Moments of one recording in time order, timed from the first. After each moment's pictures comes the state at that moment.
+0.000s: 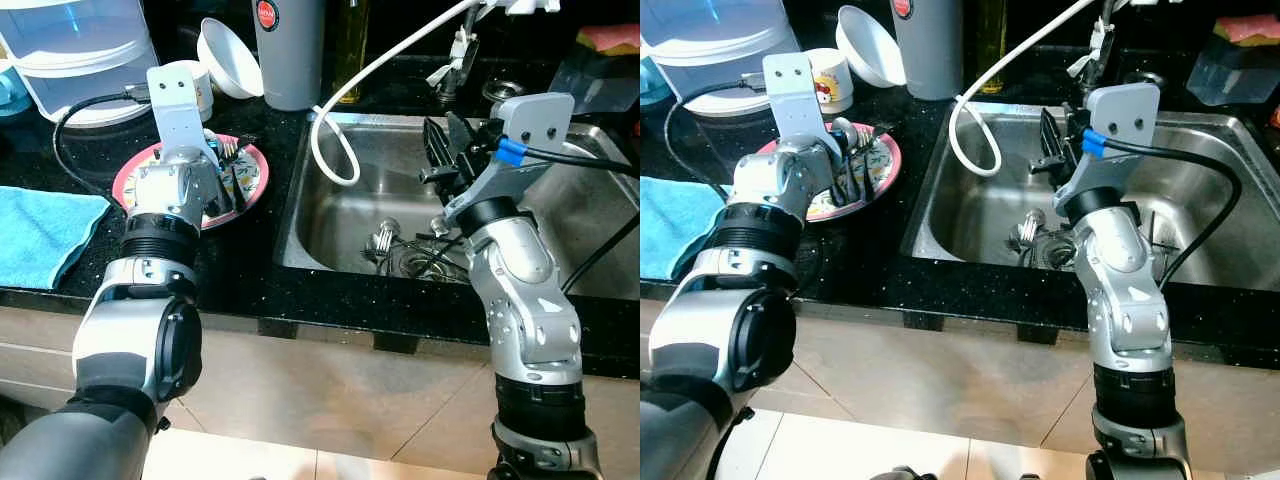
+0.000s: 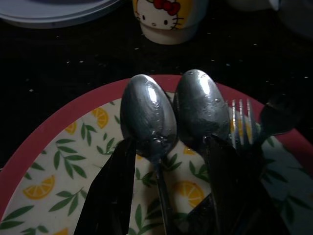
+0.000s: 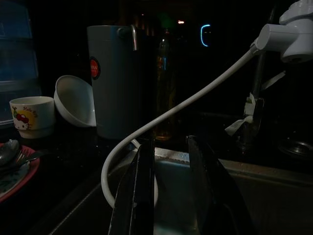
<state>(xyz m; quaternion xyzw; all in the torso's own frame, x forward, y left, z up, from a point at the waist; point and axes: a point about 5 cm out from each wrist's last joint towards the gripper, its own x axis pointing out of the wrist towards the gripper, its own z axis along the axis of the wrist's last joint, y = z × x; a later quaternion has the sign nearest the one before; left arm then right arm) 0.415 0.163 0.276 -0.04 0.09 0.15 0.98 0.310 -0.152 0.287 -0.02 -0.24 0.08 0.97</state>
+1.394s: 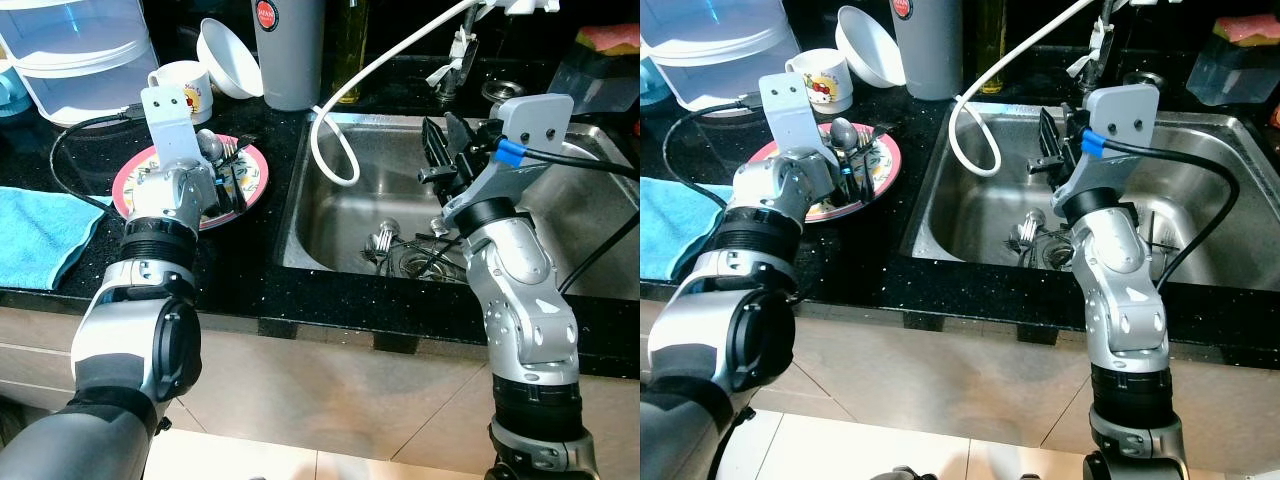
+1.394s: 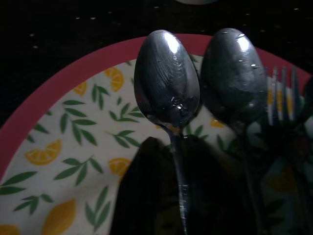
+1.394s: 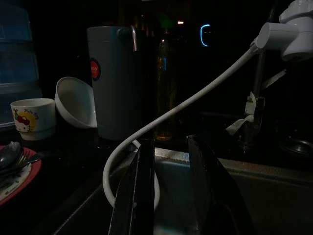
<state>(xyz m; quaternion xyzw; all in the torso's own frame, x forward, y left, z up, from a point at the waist) 0.413 0.169 0.258 -0.07 0.14 0.18 0.97 0.310 -0.151 0.287 -0.01 -0.24 0.07 0.97</state>
